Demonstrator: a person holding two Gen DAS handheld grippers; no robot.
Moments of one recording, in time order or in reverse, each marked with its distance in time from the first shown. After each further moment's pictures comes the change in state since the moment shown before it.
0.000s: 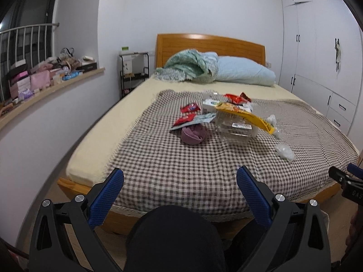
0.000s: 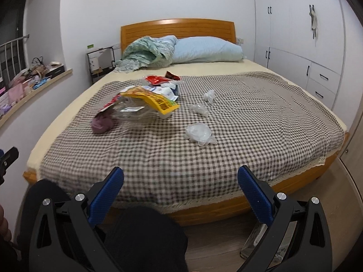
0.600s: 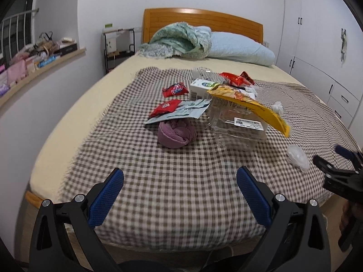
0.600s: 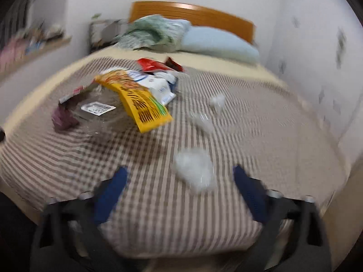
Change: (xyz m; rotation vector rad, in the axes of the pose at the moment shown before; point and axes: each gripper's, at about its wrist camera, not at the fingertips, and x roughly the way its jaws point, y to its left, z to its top) left arm 0.148 -0.032 0.043 0.002 0.159 -0.061; right arm 0.146 0.015 0.066 -0.287 0.064 -0.070
